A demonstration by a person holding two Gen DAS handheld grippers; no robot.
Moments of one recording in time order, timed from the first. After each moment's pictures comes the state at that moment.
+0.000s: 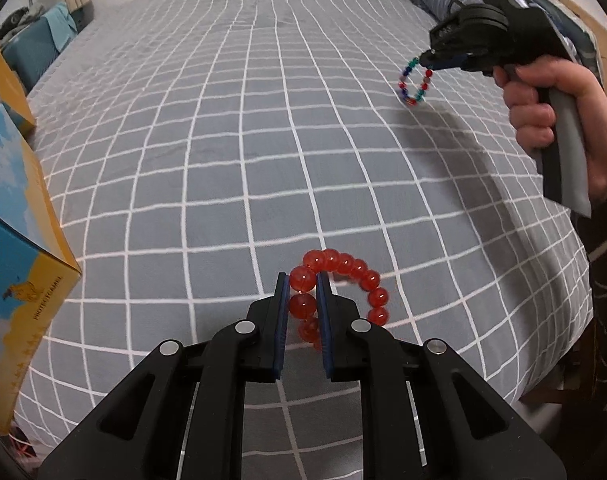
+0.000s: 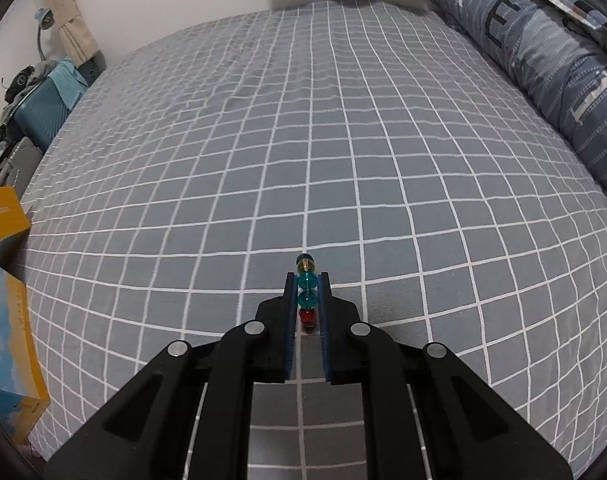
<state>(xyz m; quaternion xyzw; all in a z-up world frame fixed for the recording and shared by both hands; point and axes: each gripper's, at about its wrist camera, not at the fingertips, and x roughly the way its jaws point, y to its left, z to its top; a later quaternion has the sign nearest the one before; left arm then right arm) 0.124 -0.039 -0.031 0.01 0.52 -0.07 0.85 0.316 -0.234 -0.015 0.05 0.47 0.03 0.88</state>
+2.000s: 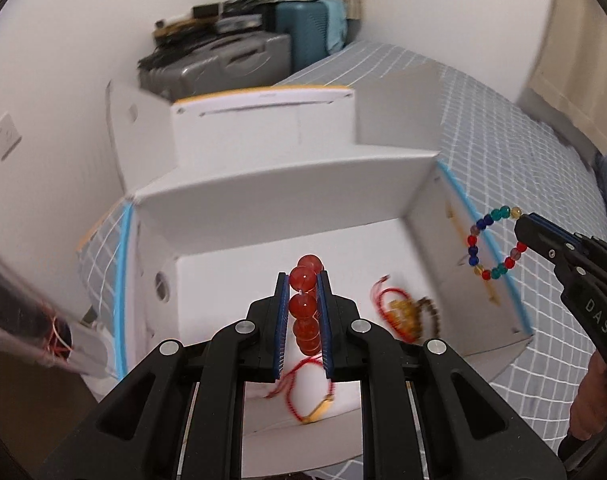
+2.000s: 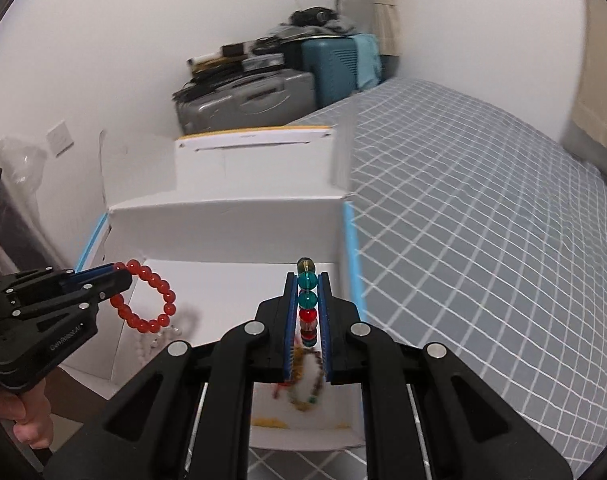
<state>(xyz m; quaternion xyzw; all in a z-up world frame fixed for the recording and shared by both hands) 0.048 0.306 0.093 -0.13 0.42 0.25 0.86 0.150 0.187 0.102 -0.13 0.35 0.38 0.85</state>
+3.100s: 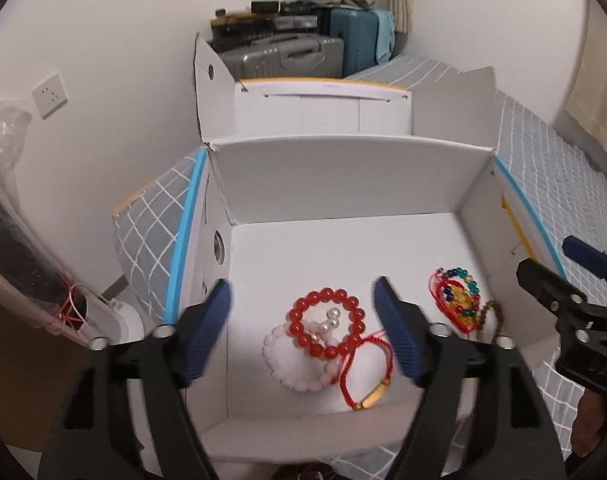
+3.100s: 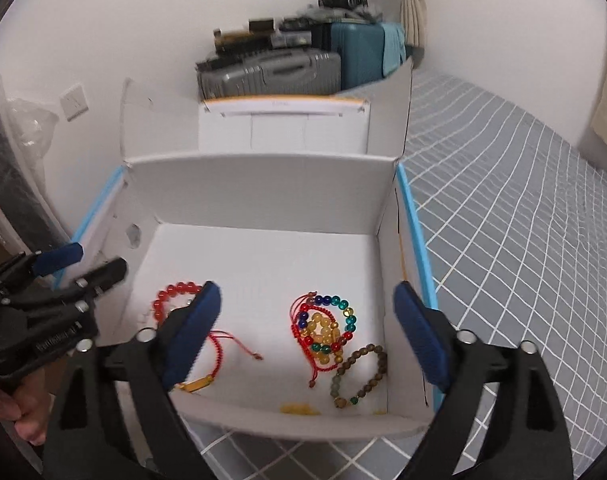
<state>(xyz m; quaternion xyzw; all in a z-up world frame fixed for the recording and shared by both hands) -0.004 0.316 0.071 -0.15 0.39 0.32 0.85 0.115 0.194 0.072 -0.15 0.35 0.39 0.84</state>
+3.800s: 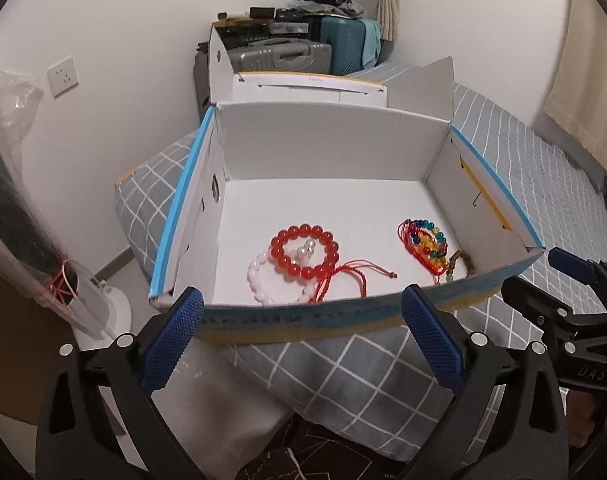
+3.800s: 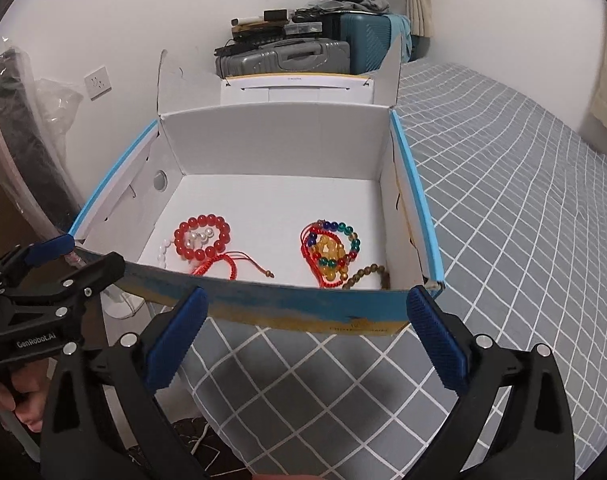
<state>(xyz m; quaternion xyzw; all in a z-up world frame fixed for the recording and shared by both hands) -0.063 0.258 0.054 -0.16 0.37 0.30 0.86 0.069 0.137 0.044 -0.16 0.36 0.41 0.82</state>
